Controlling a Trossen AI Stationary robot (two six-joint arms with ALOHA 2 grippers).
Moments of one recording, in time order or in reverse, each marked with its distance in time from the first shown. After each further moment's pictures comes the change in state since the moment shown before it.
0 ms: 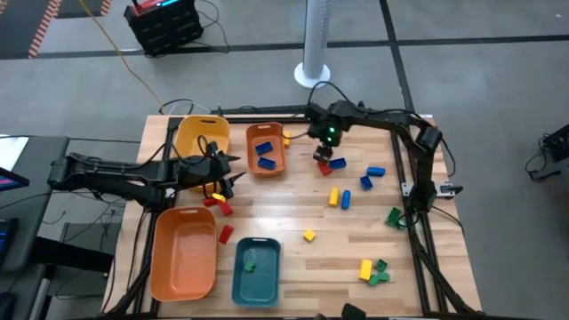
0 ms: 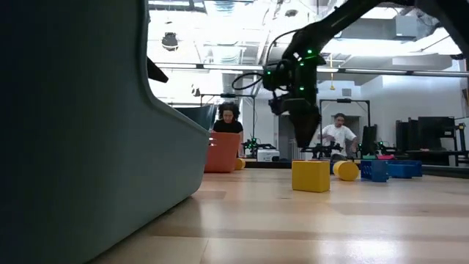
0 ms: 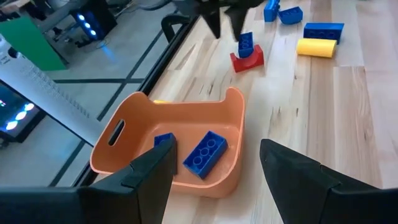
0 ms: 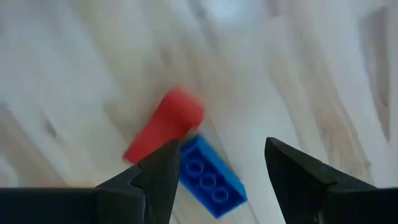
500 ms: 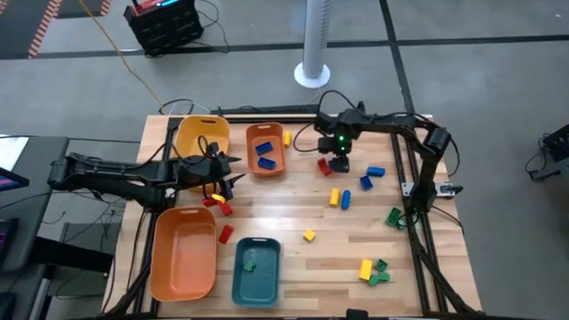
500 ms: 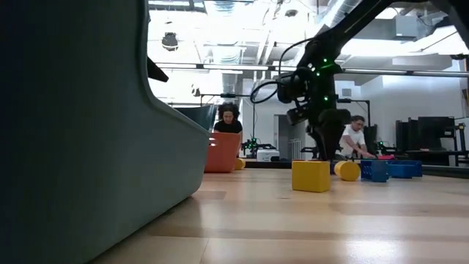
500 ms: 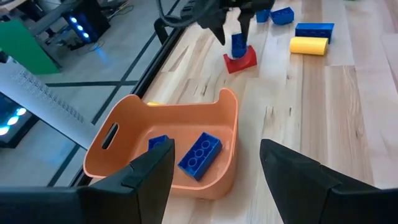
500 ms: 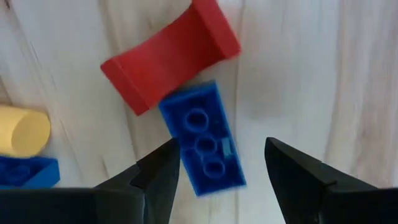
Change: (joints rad) left arm 0.000 0.000 0.000 0.002 0.029 0.014; right arm -0.025 -0.057 -0.208 0.066 0.004 -0.403
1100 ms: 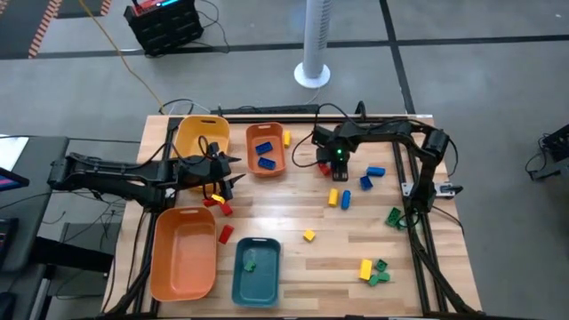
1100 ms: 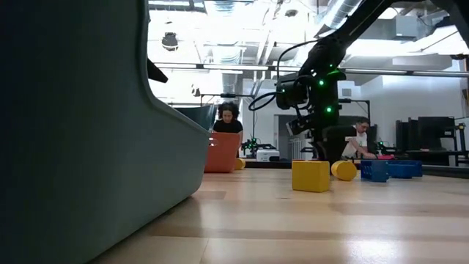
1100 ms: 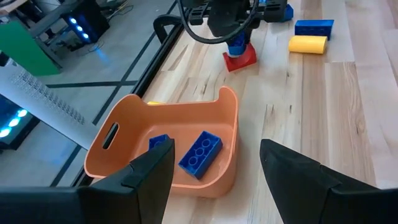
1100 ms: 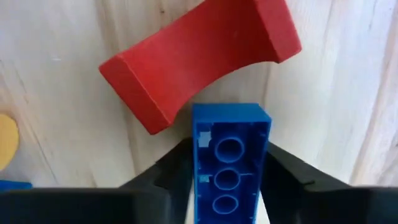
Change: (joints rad) left arm 0.000 0.000 0.000 -0.006 -0.001 0.012; right arm 0.080 0.000 -0.108 0.134 0.116 0.055
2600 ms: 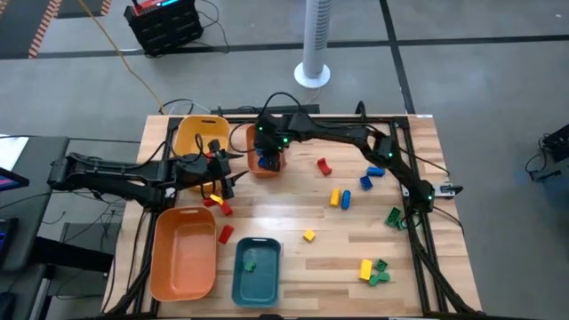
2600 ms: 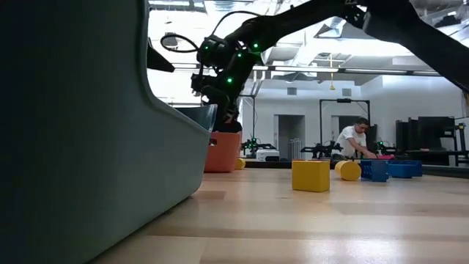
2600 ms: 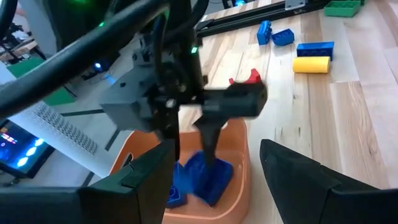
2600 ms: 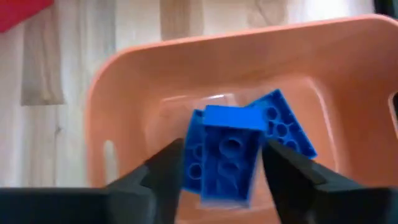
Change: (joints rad) left arm 0.000 0.000 0.001 0.106 -0.006 0.108; right arm 0.172 0.484 0.980 0.011 -0.180 0.190
